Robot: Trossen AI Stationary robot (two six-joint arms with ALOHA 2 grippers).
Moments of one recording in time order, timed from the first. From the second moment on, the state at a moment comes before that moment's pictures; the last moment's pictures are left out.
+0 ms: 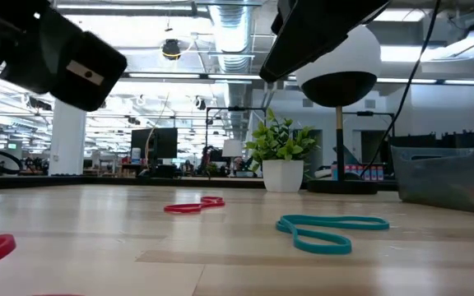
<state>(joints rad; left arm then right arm) -0.63 1.56 0.63 0.40 -0.07 -0.23 0.52 1.90 1.40 -0.46 0.21 0.24</state>
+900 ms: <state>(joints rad) -0.63 1.76 0.82 0.36 0.02 -0.16 0.52 1.90 1.40 -0.46 0.21 0.24</state>
